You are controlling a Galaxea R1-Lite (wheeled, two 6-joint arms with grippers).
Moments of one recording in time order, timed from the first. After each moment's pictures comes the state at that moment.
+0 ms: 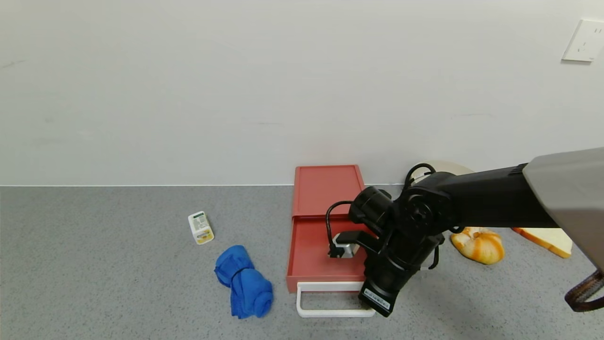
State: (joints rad) left arm 0.00 0.00 0.00 0.00 0.01 -0.01; right arm 0.65 2.21 -1.62 0.78 0.23 -0.33
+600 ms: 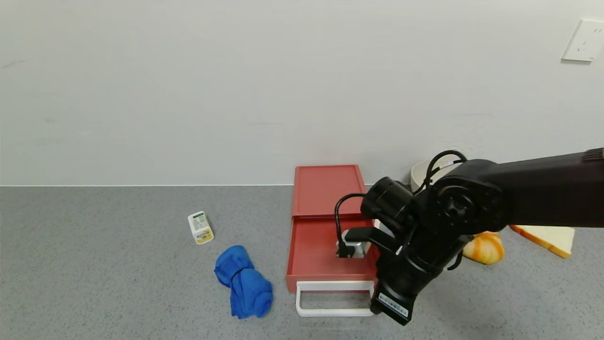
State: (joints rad) left arm 0.00 0.00 0.00 0.00 0.01 -0.01; right arm 0.67 2.06 -1.53 0.78 0.24 -0.33
